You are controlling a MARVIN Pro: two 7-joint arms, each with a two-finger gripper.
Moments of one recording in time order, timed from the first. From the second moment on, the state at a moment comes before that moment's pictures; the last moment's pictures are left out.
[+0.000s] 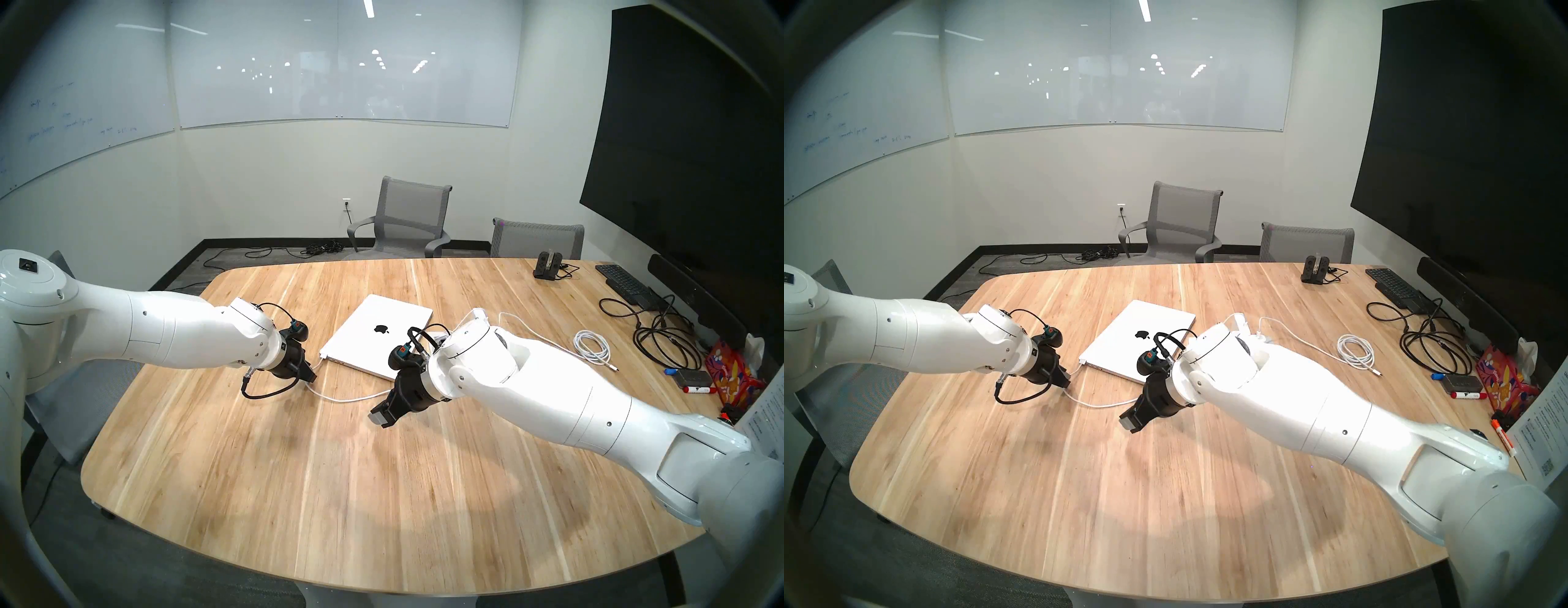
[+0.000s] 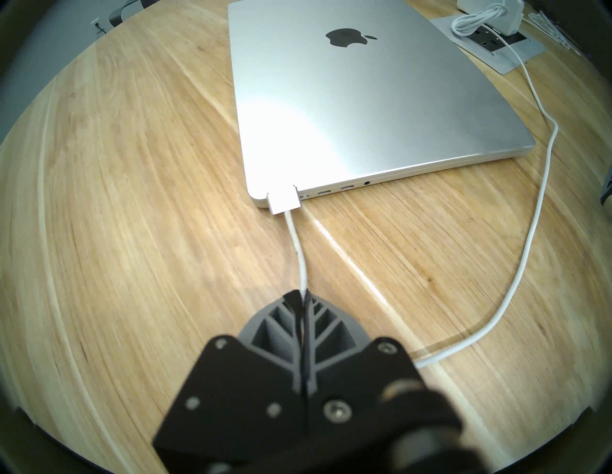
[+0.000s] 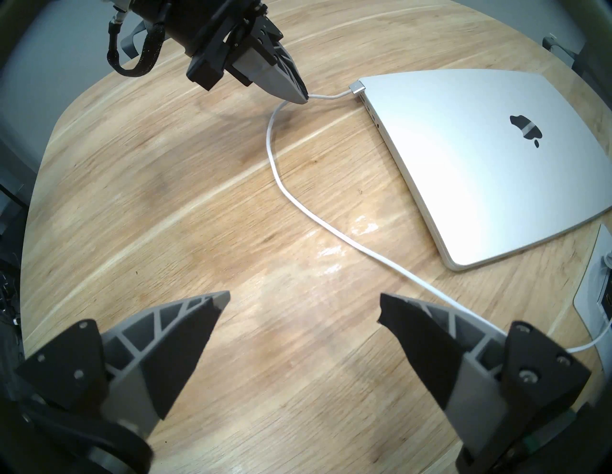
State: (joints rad) left arm 0.00 -0.85 0.70 -1.27 -1.67 0.33 -0.06; right arm -0.77 -1.01 0.46 -1.56 0.84 0.88 0.23
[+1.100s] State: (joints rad) left arm -0.02 -0.81 0.70 -1.33 -1.66 0.32 -0.04; right arm -0.77 -1.01 0.46 -1.56 0.84 0.88 0.23
